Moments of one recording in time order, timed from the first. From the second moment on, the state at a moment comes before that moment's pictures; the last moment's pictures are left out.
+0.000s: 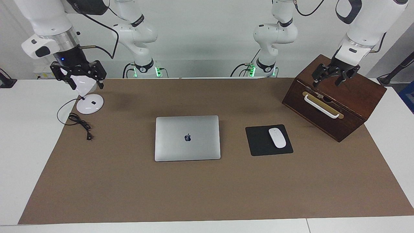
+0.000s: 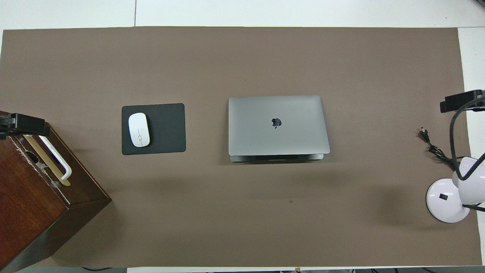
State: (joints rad) left arm -0.12 -0.10 0.12 -1.72 0.00 1.61 0.01; right arm -0.02 -0.04 -0.03 -1.59 -0.01 1.63 -0.07
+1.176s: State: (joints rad) left arm -0.11 -0.10 0.12 -1.72 -0.02 1.61 0.01; right arm -0.02 -0.15 -0.03 -1.93 0.09 1.83 -0.06
